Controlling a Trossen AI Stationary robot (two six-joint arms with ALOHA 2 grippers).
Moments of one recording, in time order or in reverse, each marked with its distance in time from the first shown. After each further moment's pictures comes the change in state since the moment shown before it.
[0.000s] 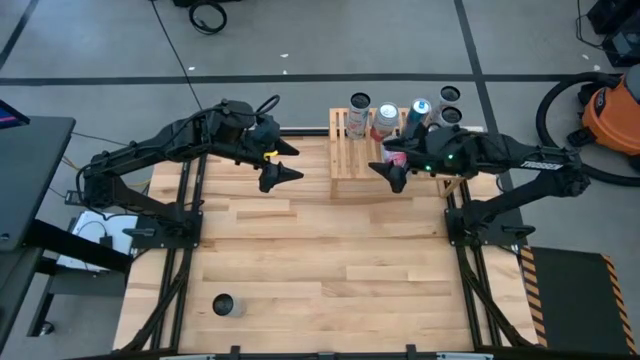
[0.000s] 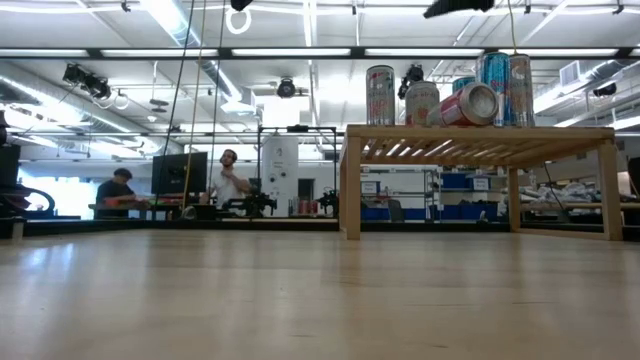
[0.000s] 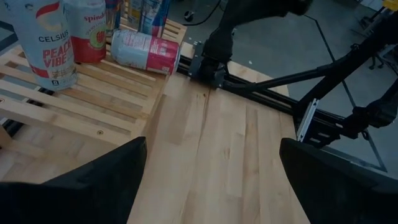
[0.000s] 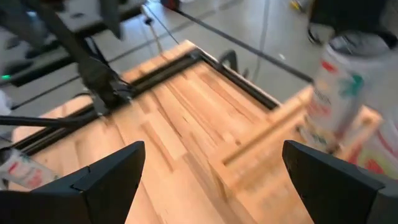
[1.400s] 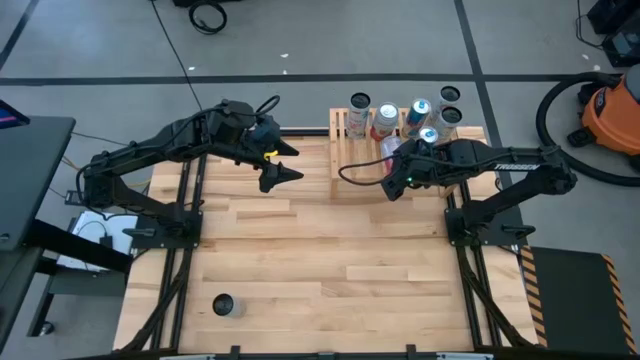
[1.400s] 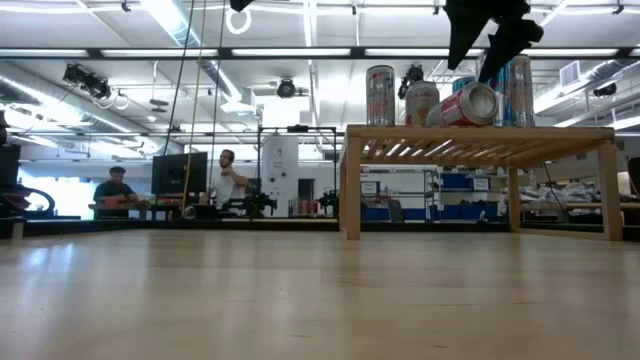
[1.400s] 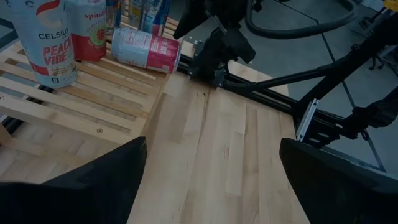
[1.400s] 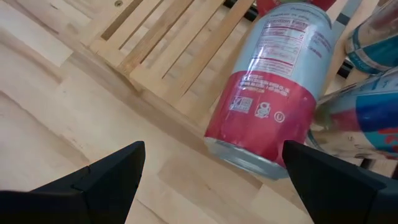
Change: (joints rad) left arm 0.000 0.000 0.000 -0.005 0.000 -0.008; right arm -0.006 0.150 0.000 -0.540 0.061 0.431
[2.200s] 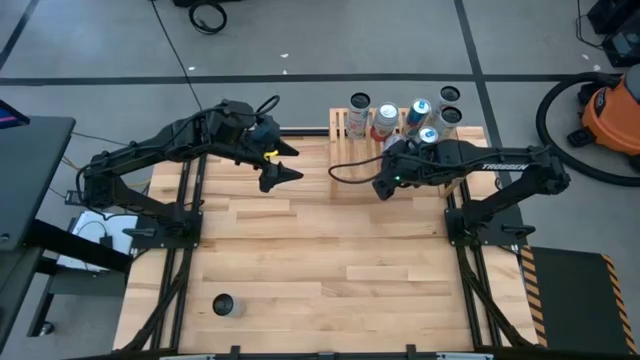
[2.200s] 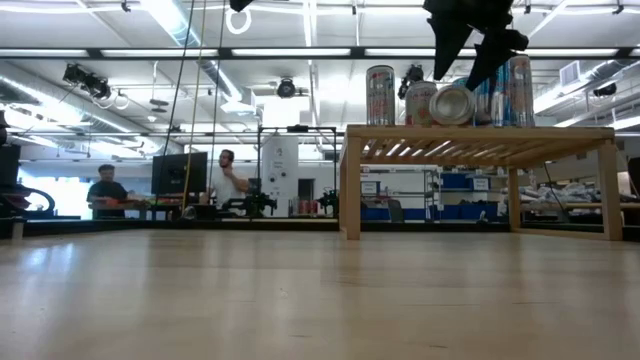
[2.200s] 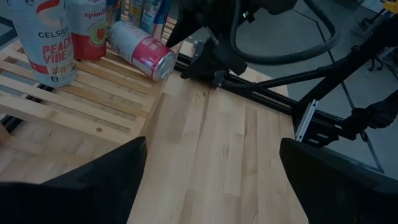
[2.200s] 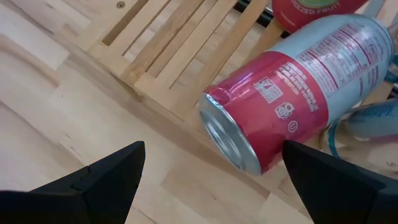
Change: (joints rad) left arm 0.000 0.000 0.000 0.000 0.000 -0.007; right arm -0.031 0.065 0.000 0.061 -0.012 -0.027
